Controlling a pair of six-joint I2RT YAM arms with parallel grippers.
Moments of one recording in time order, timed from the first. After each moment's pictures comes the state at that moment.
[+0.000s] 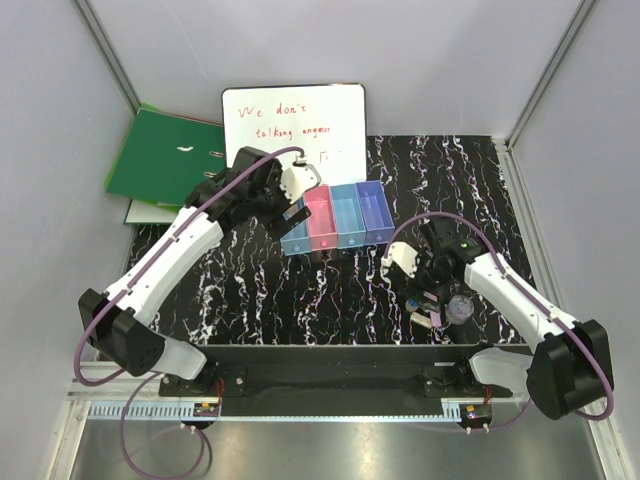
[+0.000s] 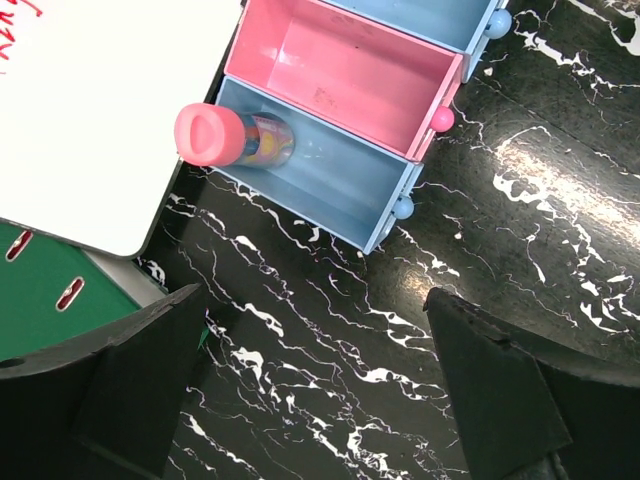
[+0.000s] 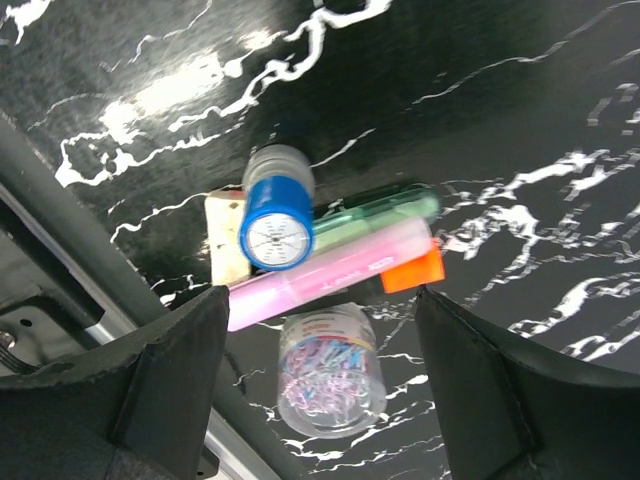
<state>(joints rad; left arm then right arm) -0.54 1.43 1.45 -0.81 0.08 0.53 0.38 1.20 0.84 -0.92 -0.18 -0.79</state>
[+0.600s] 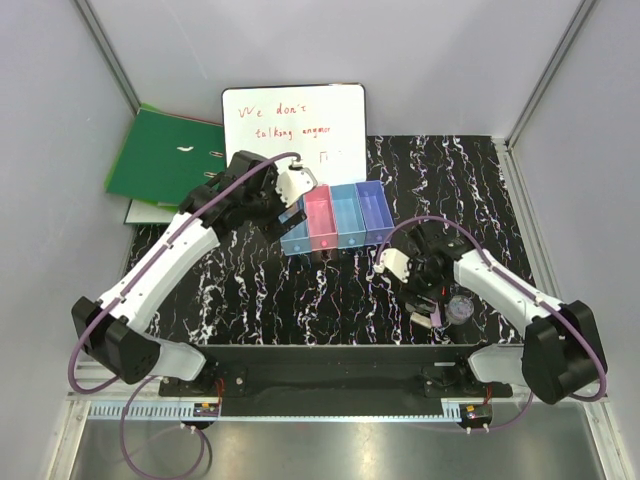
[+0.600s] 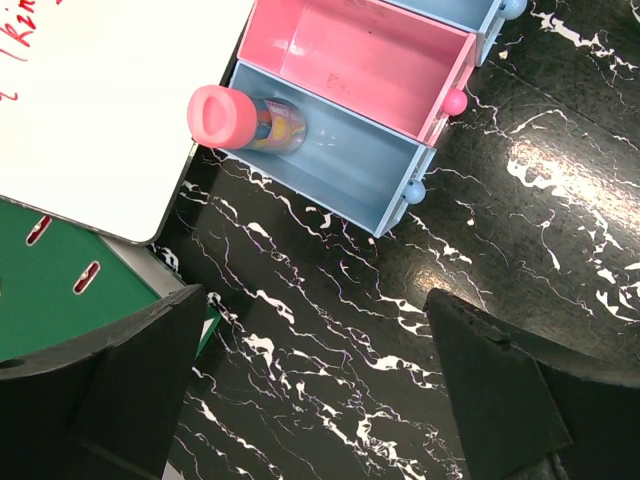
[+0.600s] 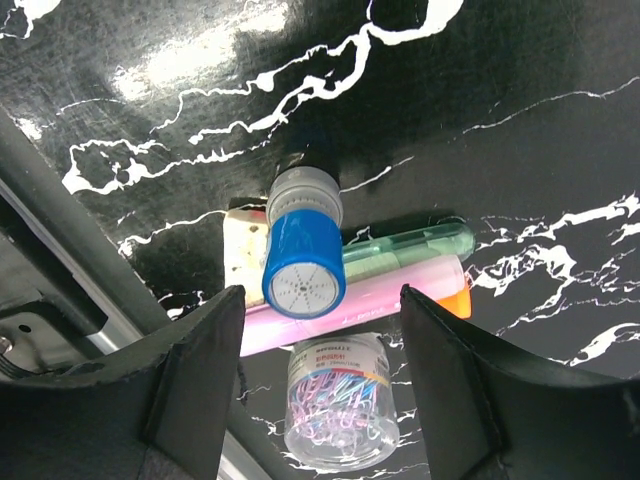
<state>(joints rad) -0.54 1.38 1.41 -0.81 0.05 0.55 0.43 1.27 0.81 -0.88 -0.18 -0.80</state>
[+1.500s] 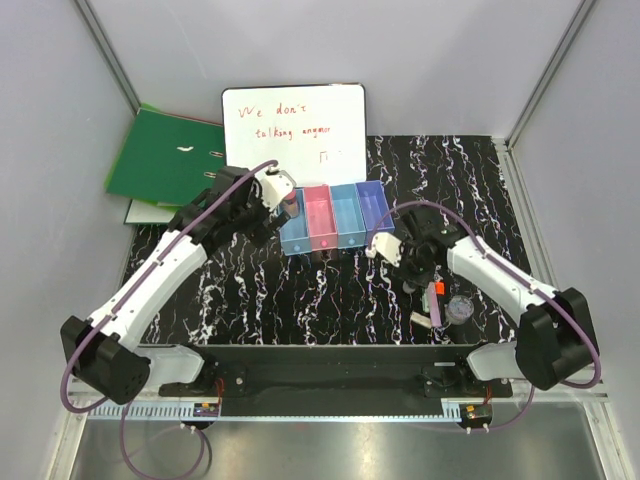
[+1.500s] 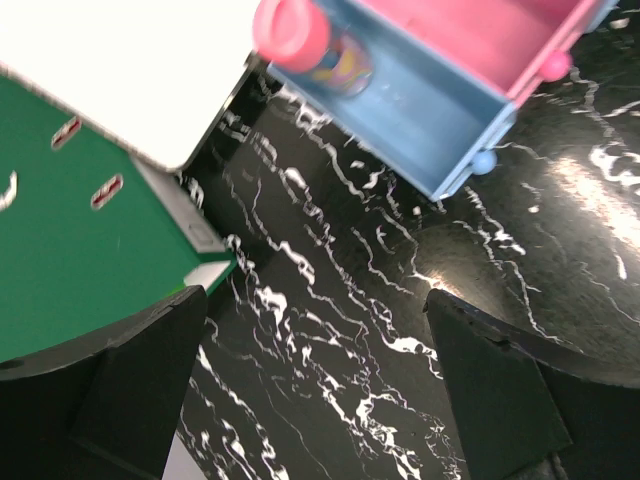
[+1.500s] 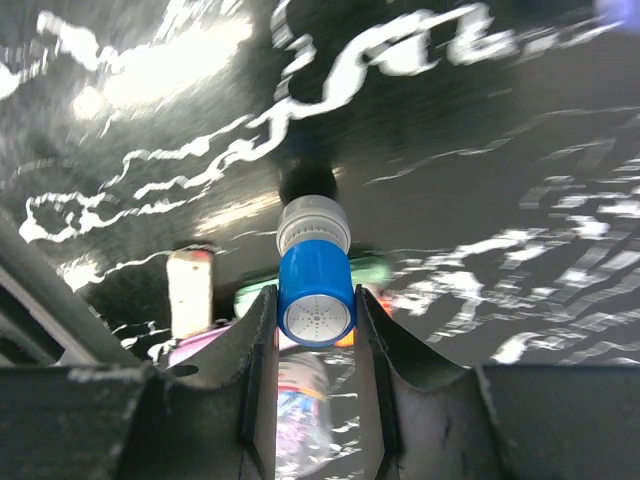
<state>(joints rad) -0.48 1.26 1.23 -0.70 -0.09 0.48 0.46 1.35 0.91 -0.83 -0.14 -0.80</state>
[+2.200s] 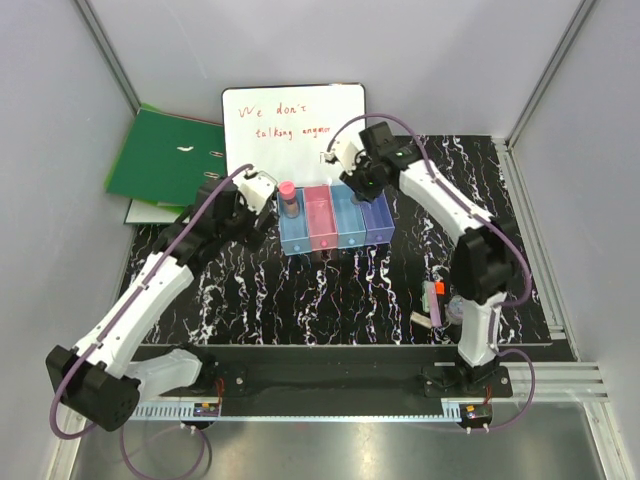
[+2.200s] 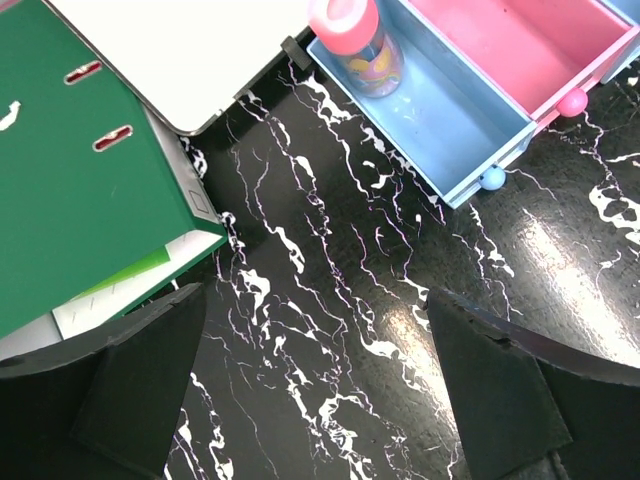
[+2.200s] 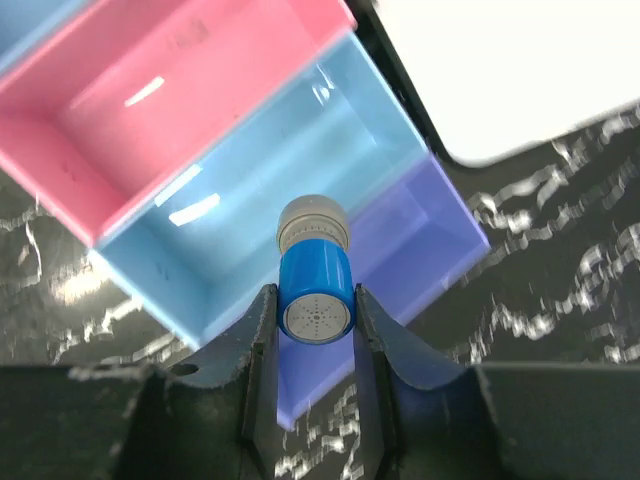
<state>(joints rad) -0.44 1.12 1.08 -0.60 -0.12 0.33 0.48 1.94 1.79 -0.76 -0.14 -0.59</state>
